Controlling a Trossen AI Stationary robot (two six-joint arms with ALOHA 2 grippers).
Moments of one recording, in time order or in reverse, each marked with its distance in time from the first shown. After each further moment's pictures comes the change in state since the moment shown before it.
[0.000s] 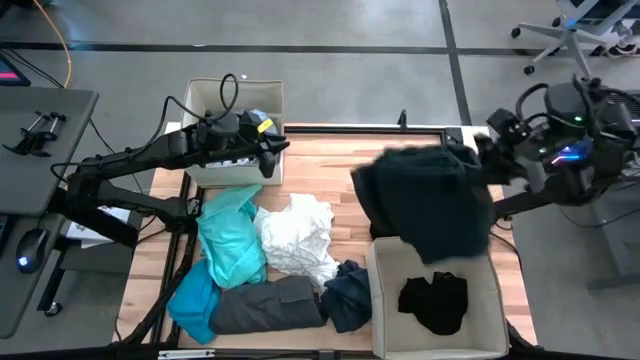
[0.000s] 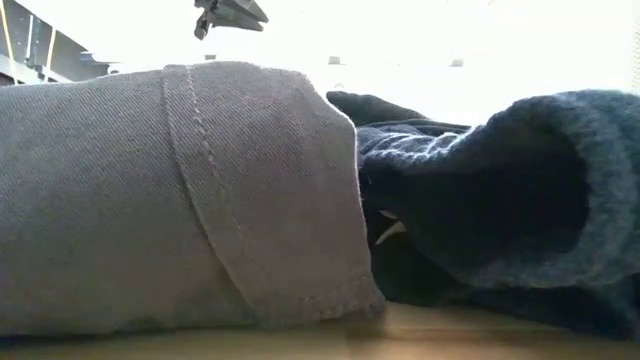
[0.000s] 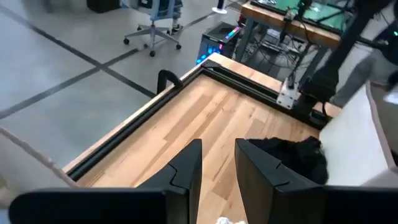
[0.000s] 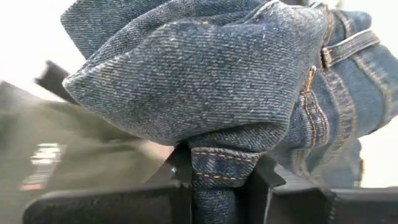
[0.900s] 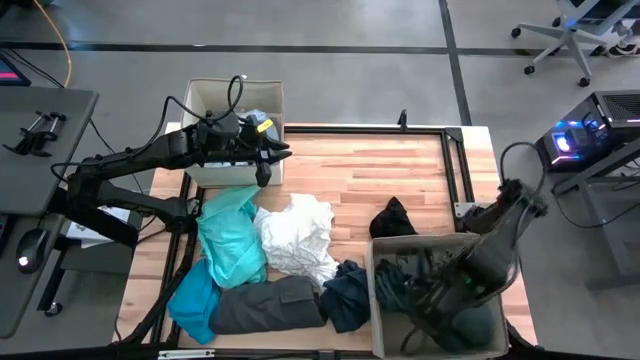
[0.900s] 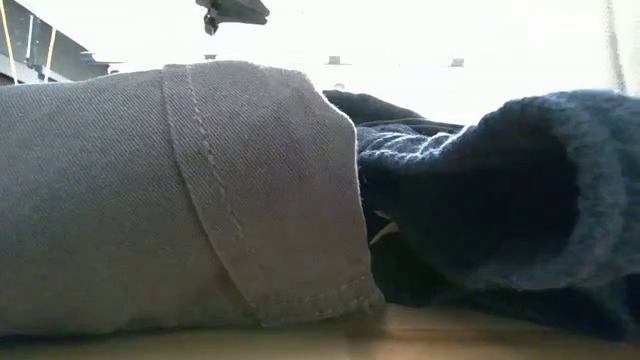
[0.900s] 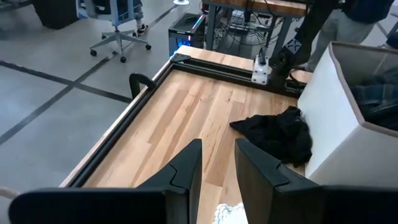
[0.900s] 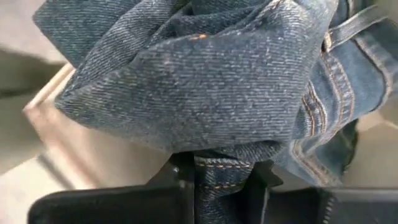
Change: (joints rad) left arm 0.000 0.000 0.000 -0.009 0.139 0.190; right arm 0.784 0.629 -0.106 -0.293 0.401 0.633
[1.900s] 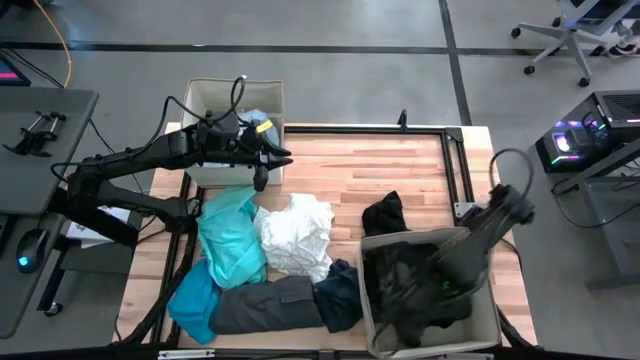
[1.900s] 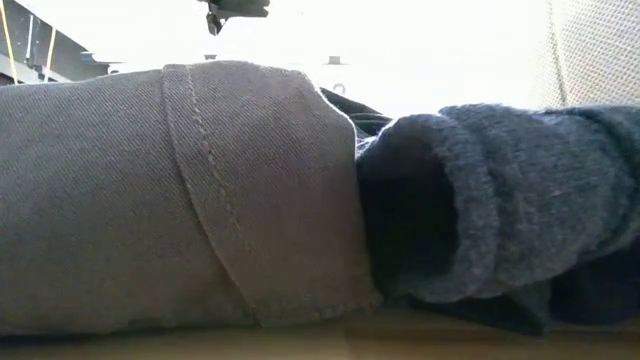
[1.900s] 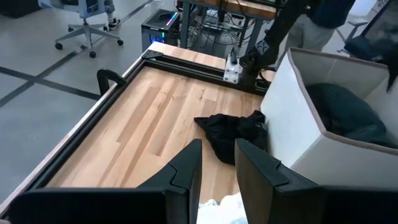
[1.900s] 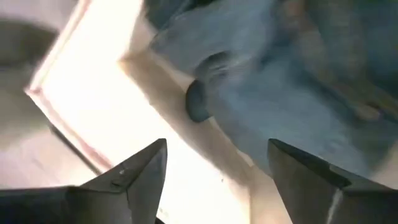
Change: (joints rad) left arm -0.006 0.000 0.000 0.000 0.111 -0.047; right arm -0.074 0.051 0.032 0.004 -0.168 -0.058
